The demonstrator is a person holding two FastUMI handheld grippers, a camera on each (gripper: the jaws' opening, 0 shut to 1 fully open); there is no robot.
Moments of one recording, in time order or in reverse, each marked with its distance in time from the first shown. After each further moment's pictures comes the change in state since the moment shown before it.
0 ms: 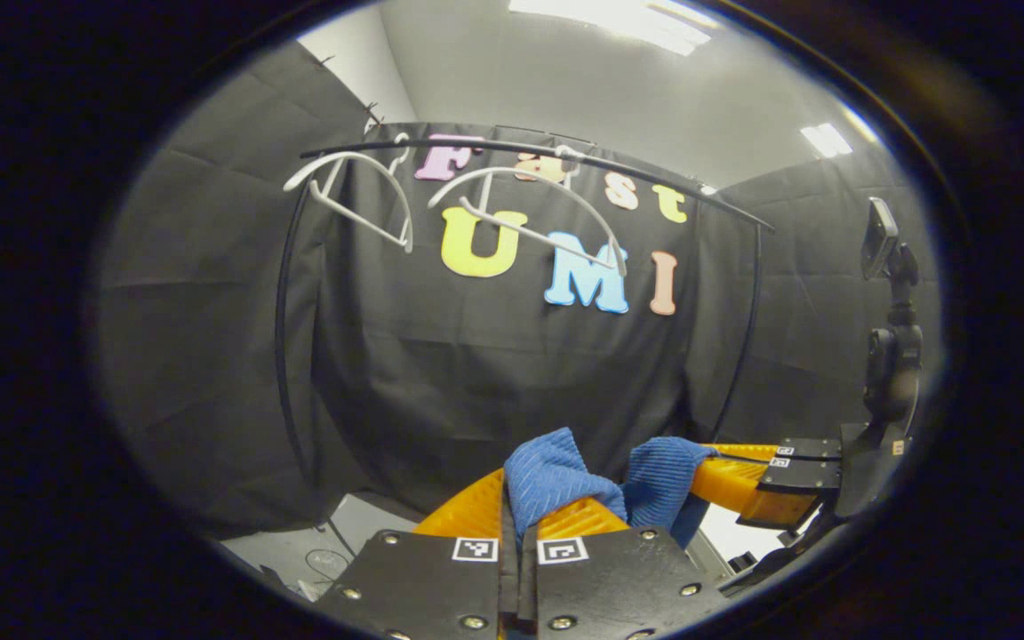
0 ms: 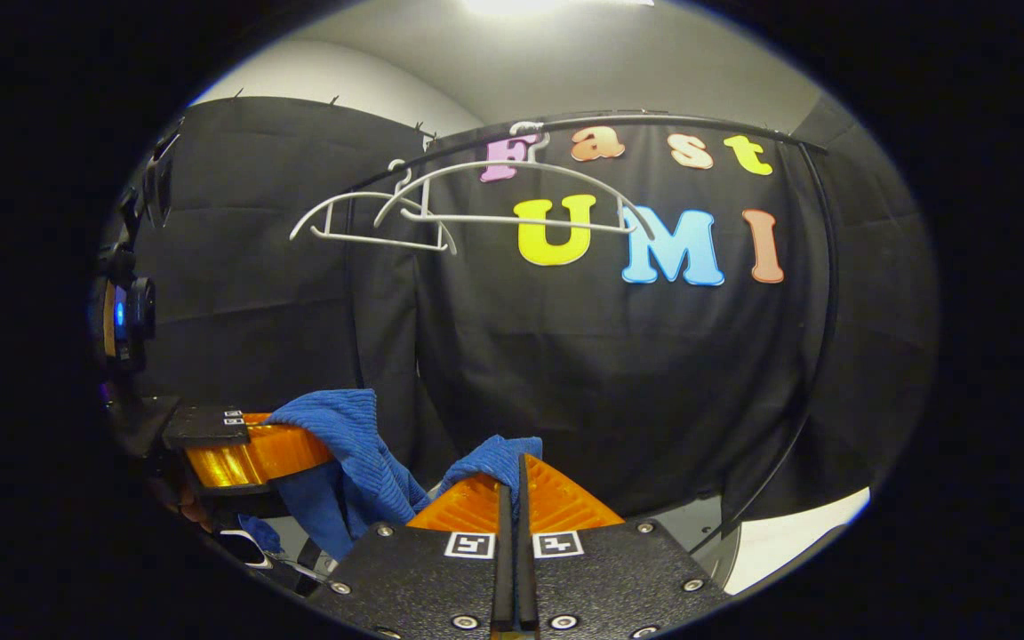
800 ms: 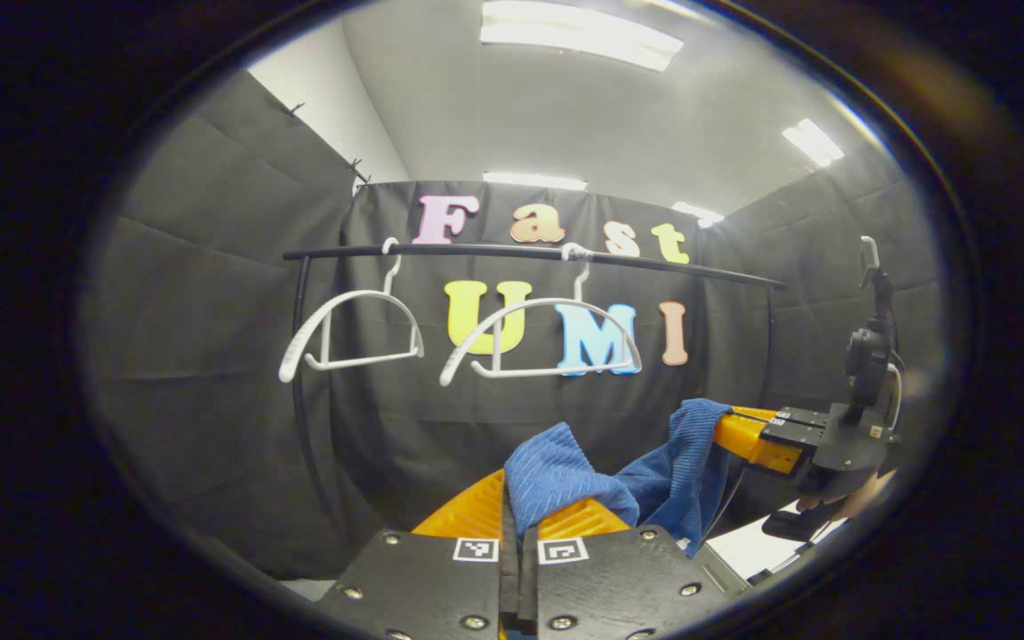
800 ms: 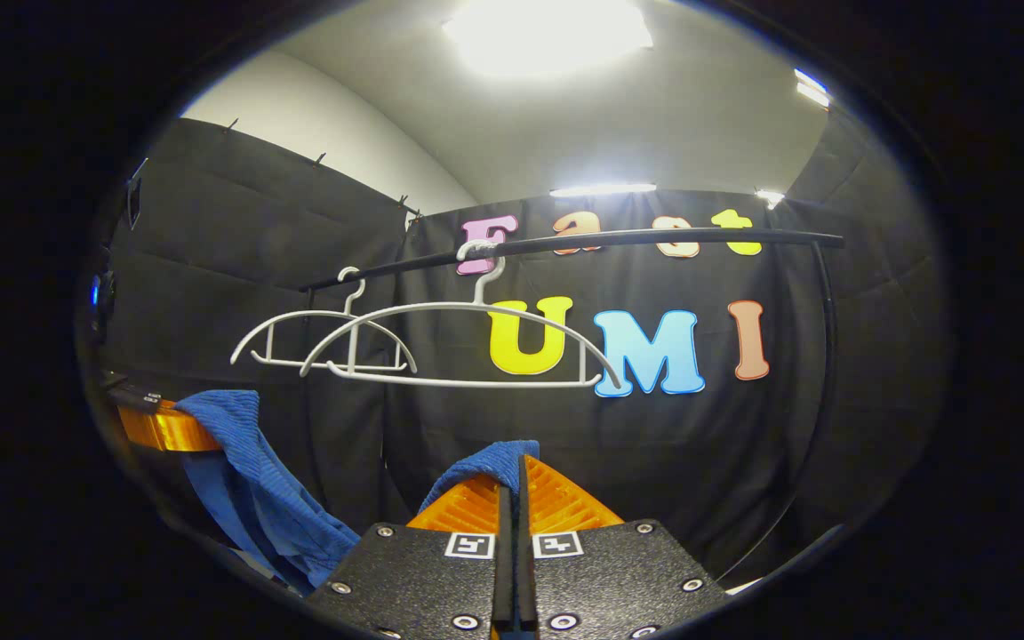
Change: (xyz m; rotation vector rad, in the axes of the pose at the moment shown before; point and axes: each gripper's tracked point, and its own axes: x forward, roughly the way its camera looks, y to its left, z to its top) left arm -0.021 -0.008 0.163 0.111 -0.183 -0.012; right arm 0.019 -0.049 0.173 -0.025 -0.334 -0.054
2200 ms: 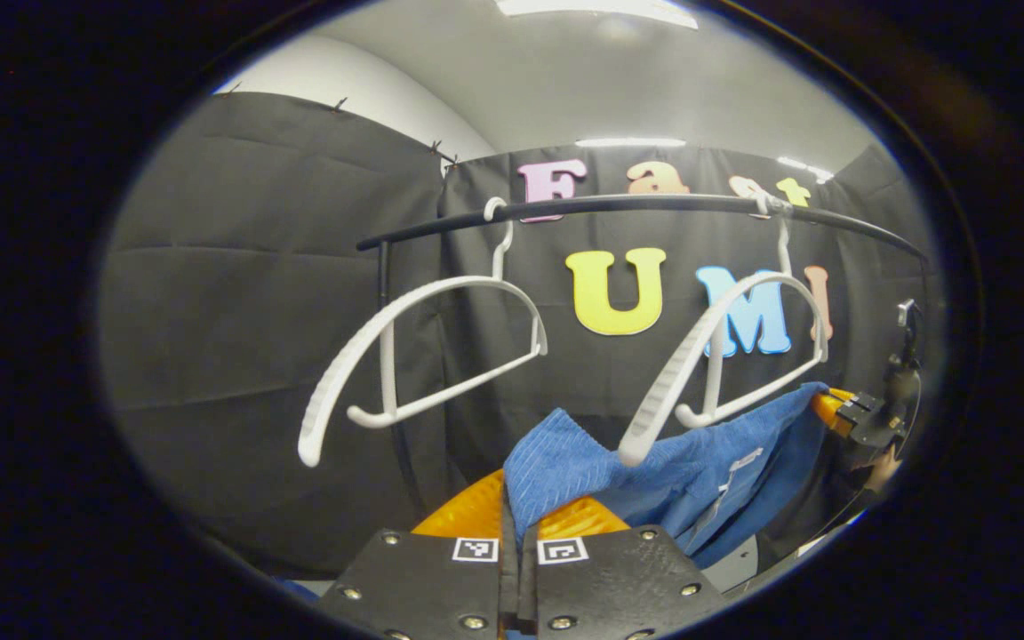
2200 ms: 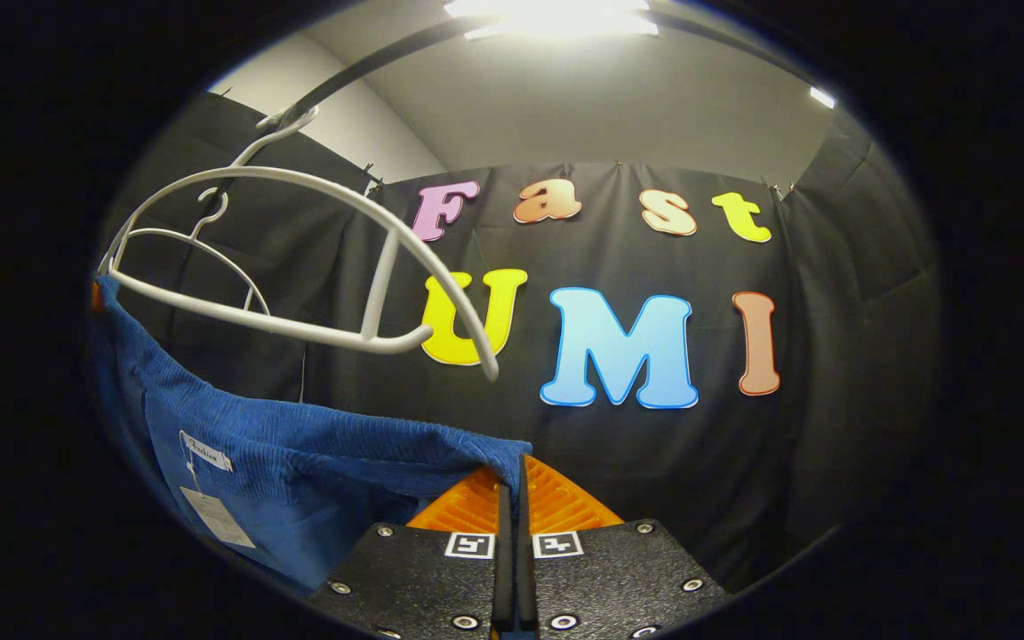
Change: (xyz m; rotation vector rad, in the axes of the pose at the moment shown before) left arm 0.109 0.142 0.007 0.063 0.125 0.451; right arm 0.236 -0.167 -0.070 -0.104 0.000 -0.061
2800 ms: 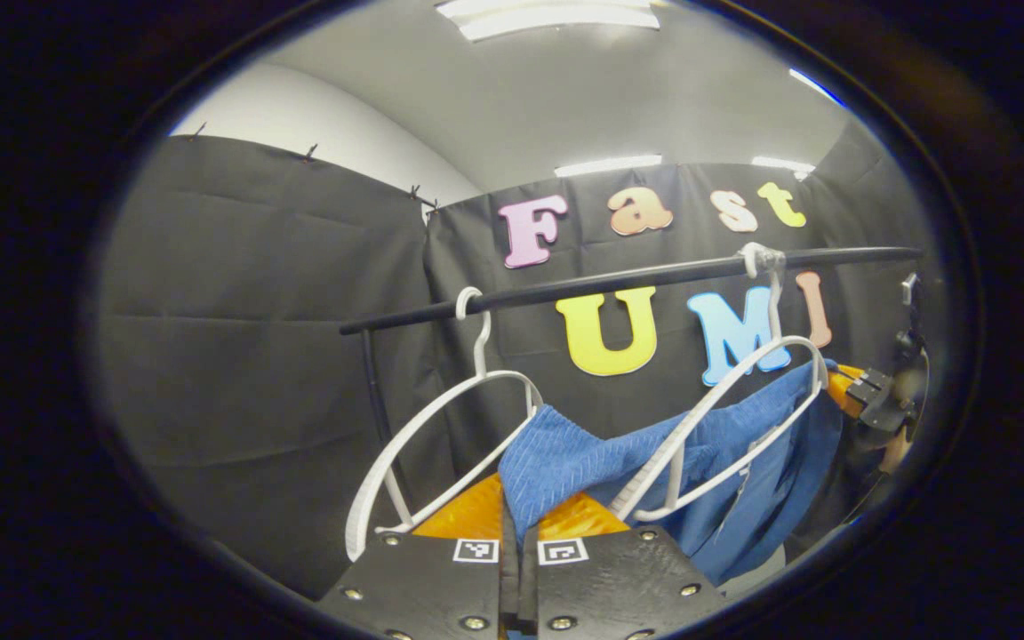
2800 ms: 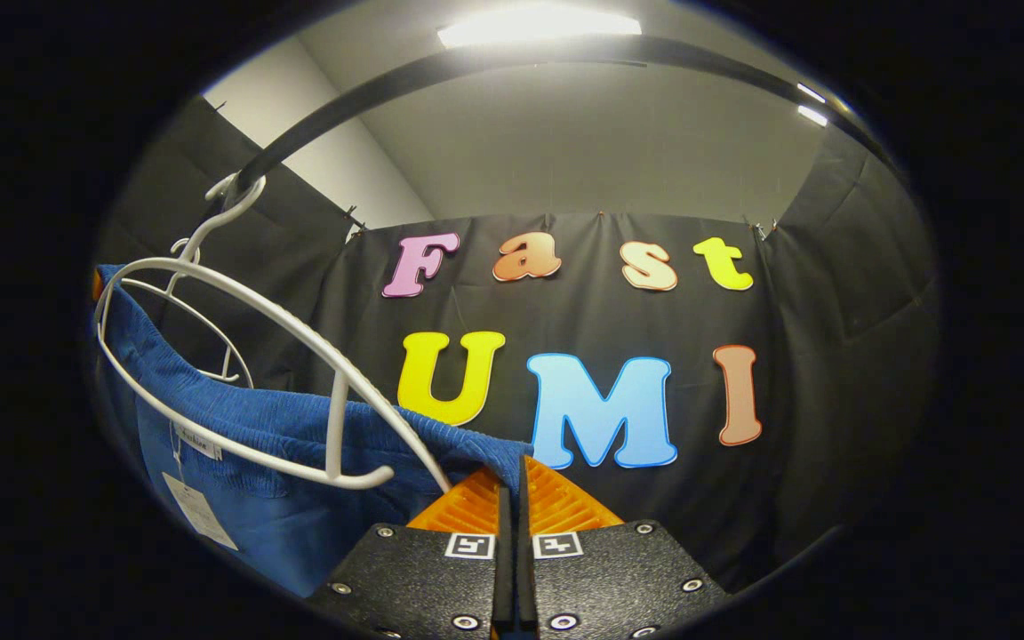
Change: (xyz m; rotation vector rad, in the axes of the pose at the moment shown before) left arm 0.017 -0.015 0.085 0.093 -0.123 -0.015; right arm 0.018 -0.033 0.077 0.011 -0.163 -0.069
